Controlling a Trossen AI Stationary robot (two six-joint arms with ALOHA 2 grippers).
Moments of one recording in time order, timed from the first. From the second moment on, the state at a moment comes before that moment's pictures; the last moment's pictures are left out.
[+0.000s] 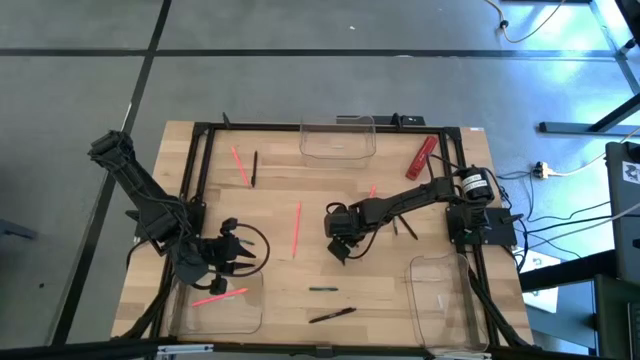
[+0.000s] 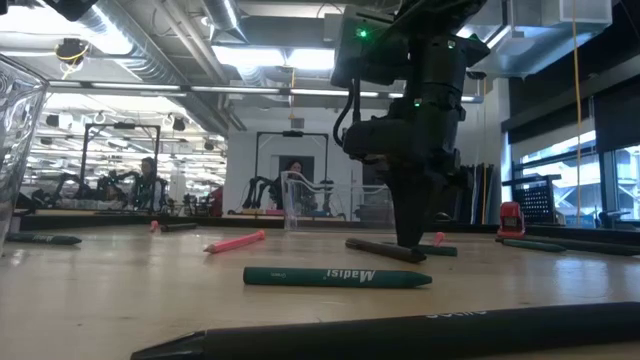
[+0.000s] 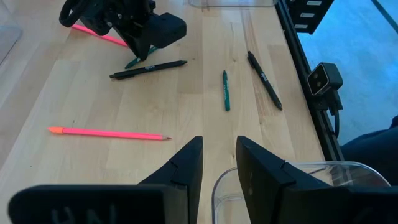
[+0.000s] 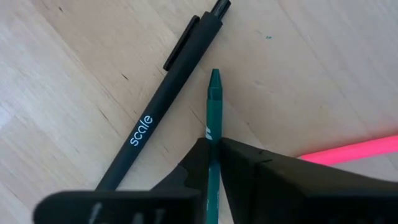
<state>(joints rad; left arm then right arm) -0.83 1.07 0.84 -0.56 -0.60 -0.64 0.13 1.99 1.25 -0.67 0.05 0.83</state>
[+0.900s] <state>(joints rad) -0.83 1.07 0.84 -0.56 -0.62 -0.64 0.13 1.99 1.25 -0.67 0.01 0.90</state>
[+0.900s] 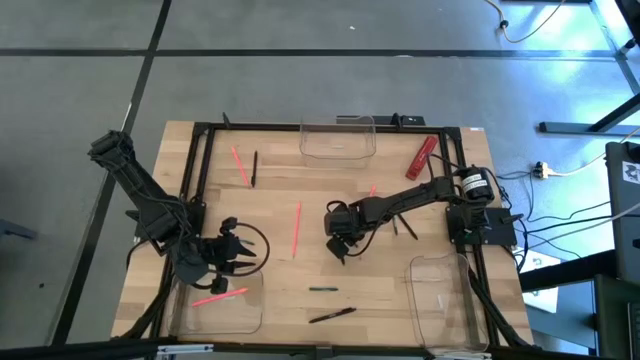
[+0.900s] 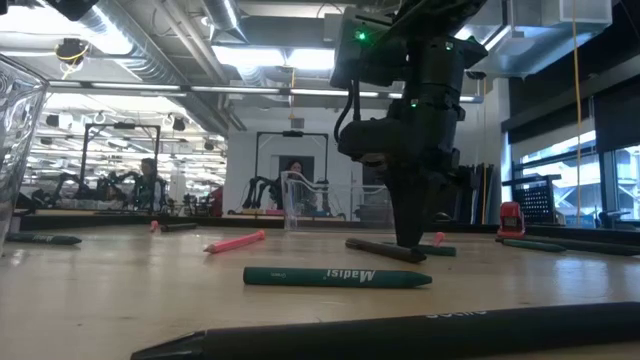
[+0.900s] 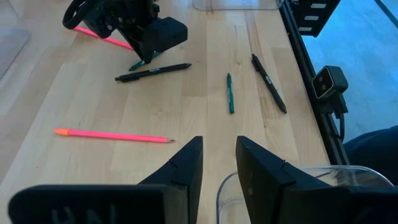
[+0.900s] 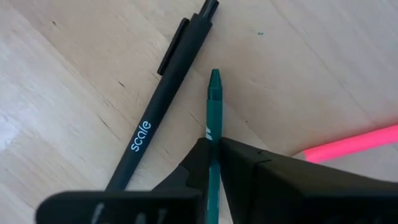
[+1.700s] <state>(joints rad) -0.83 1.07 0.84 -0.57 -0.62 -0.64 0.16 2.00 1.47 -0.92 0.05 0.80</state>
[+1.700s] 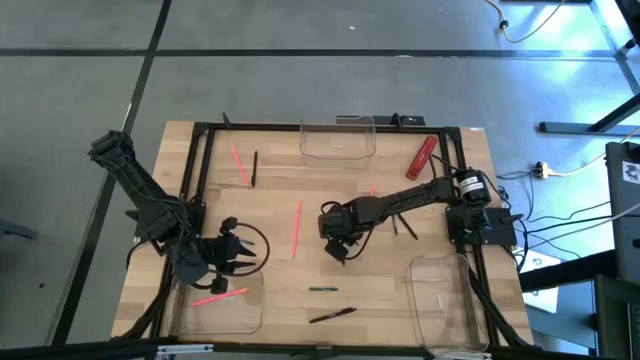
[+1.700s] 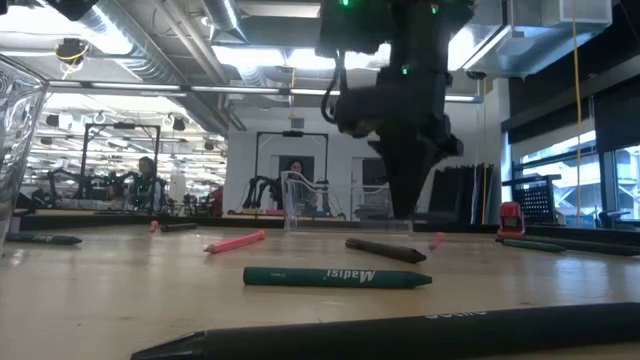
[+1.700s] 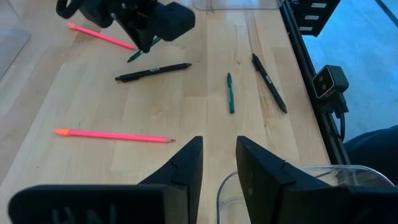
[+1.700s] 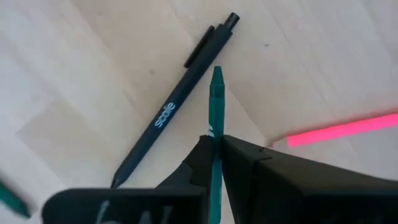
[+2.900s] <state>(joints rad) -0.83 1.07 0.84 -0.29 -0.75 -0.30 0.68 1.63 1.53 -1.43 0.05 1.57</state>
